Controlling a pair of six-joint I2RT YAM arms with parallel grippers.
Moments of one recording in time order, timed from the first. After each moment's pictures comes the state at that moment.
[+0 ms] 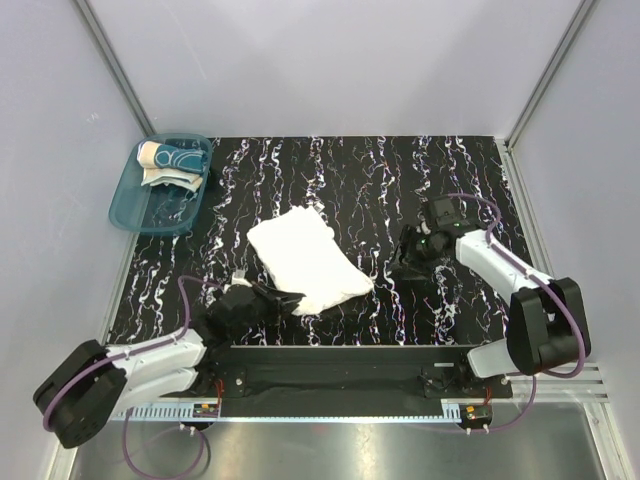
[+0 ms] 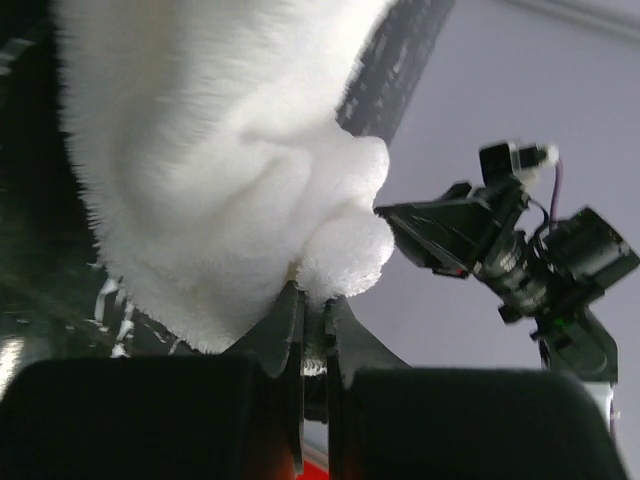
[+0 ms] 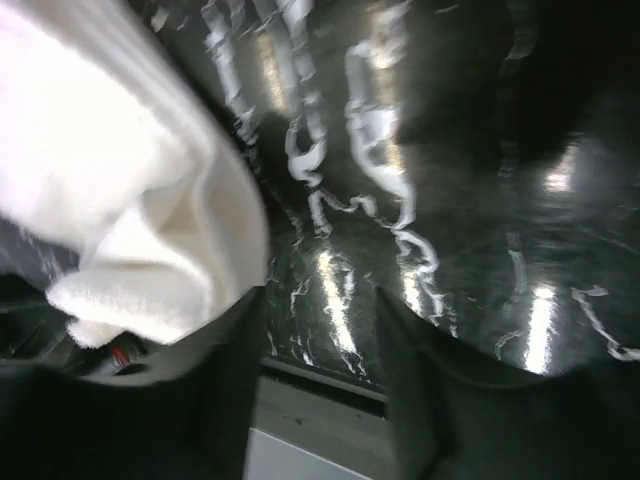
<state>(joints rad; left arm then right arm) -0.76 0.91 0.08 0.39 0.02 -1.73 0.31 1.42 0.89 -0.59 -0.36 0.63</state>
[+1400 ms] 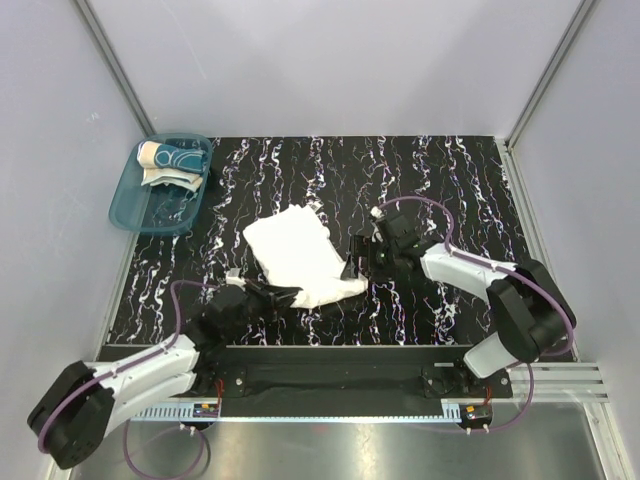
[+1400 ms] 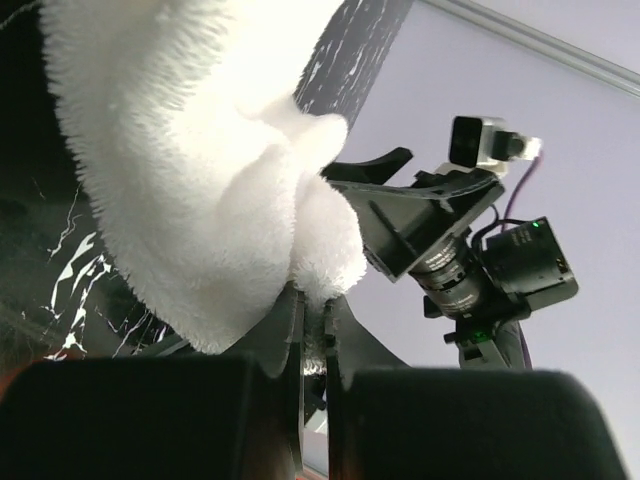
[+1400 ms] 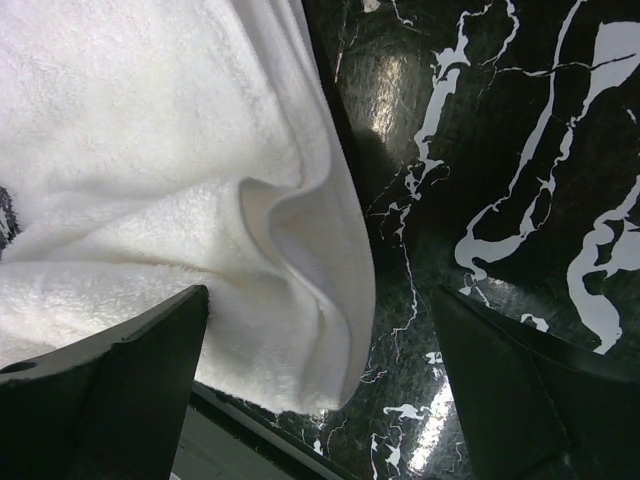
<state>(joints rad) -0.69 0.82 0.05 0.38 0.07 -1.82 0.58 1.53 0.83 -0.24 -0.25 0.58</state>
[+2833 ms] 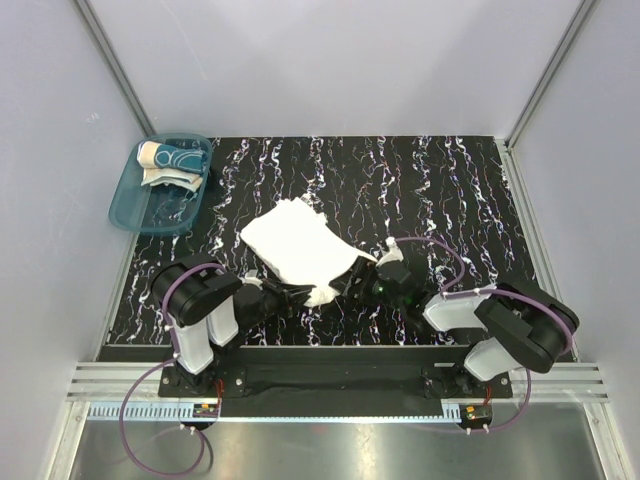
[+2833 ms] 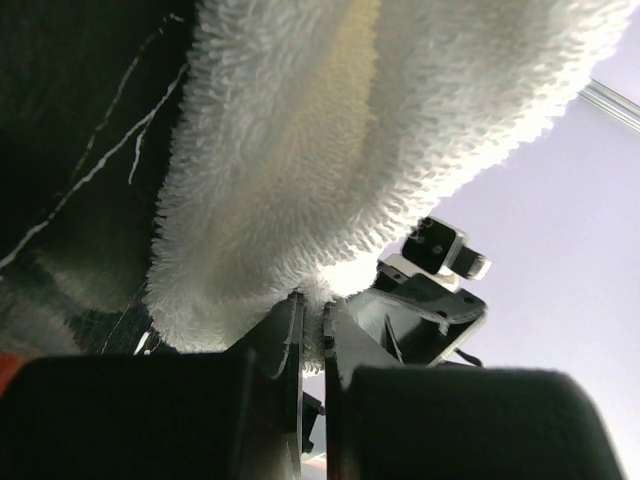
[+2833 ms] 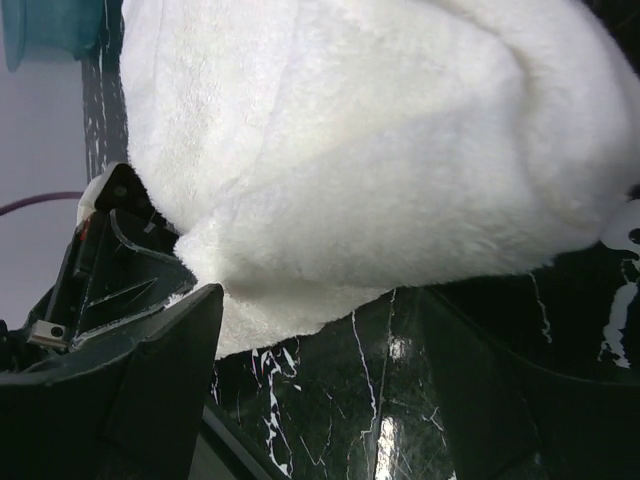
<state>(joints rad) -0.69 1.83 0.05 1.45 0.14 -1.92 0.80 1.47 0.37 0.60 0.00 1.00</state>
